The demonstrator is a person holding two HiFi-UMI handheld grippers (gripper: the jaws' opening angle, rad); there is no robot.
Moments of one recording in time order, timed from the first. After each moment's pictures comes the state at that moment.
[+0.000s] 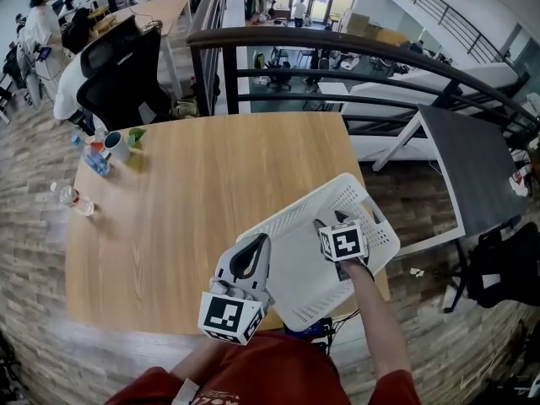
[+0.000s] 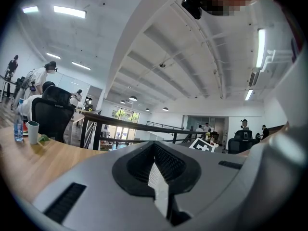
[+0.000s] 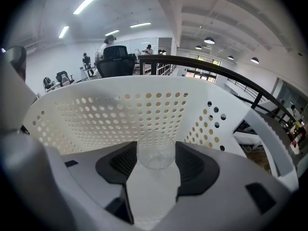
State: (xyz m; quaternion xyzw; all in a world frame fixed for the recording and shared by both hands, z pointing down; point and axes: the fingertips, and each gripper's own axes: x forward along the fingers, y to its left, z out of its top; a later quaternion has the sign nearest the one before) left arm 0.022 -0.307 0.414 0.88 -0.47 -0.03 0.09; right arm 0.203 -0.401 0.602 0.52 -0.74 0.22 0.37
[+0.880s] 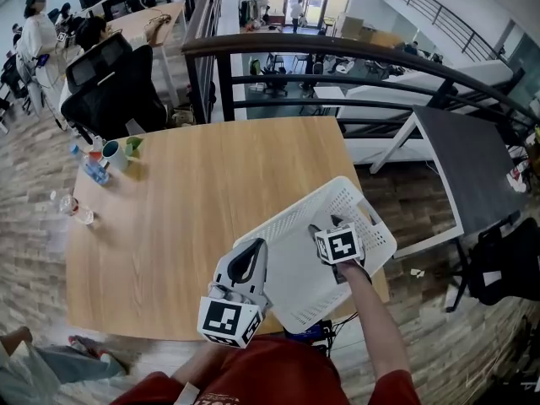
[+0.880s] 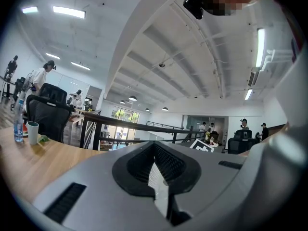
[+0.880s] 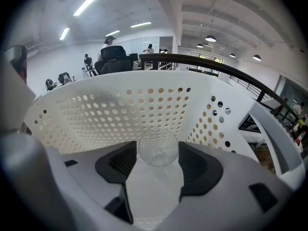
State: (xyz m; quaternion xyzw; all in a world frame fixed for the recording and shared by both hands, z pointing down) left arm 0.023 -0.306 0.412 0.88 -0.47 -0.03 0.09; right arm 0.199 -0.399 0.605 0.52 -0.74 0.22 0.37
